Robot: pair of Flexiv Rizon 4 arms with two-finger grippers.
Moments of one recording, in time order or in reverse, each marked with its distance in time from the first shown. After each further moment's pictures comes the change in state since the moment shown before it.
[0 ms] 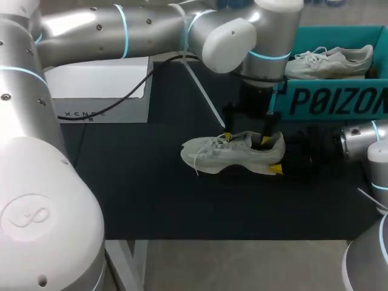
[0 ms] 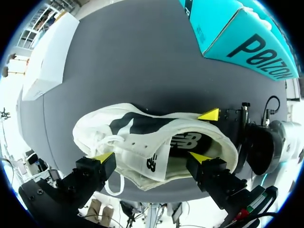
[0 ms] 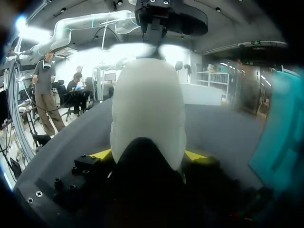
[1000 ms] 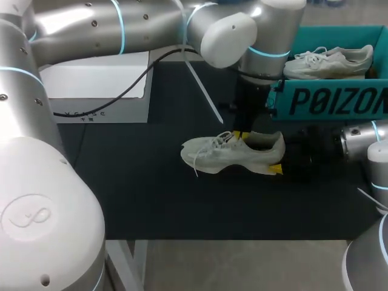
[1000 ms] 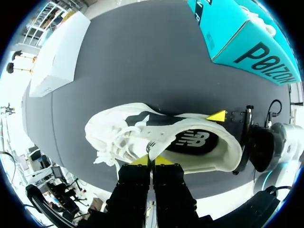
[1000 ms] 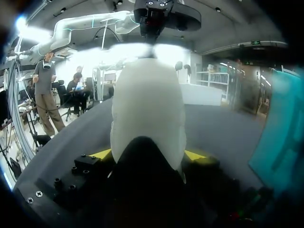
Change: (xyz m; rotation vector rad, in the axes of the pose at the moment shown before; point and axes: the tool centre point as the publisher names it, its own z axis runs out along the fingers) left arm -0.017 0.002 -0.013 0.017 -0.042 -0.023; right arm 0.000 0.000 0.000 -0.001 0.000 0.000
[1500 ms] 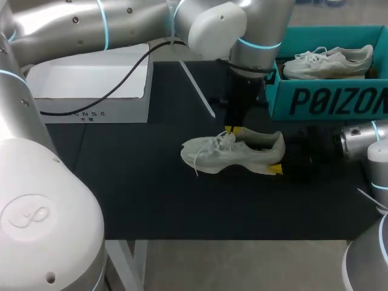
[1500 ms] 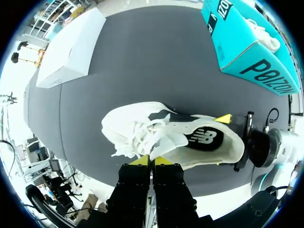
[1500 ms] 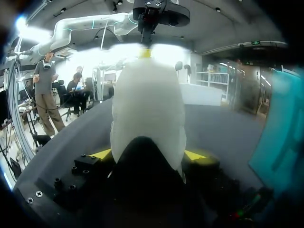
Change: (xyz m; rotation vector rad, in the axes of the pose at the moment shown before) left arm -0.036 0.009 -0.019 0.012 -0.003 -0.089; right arm 0.000 0.000 0.000 0.000 0.000 0.000
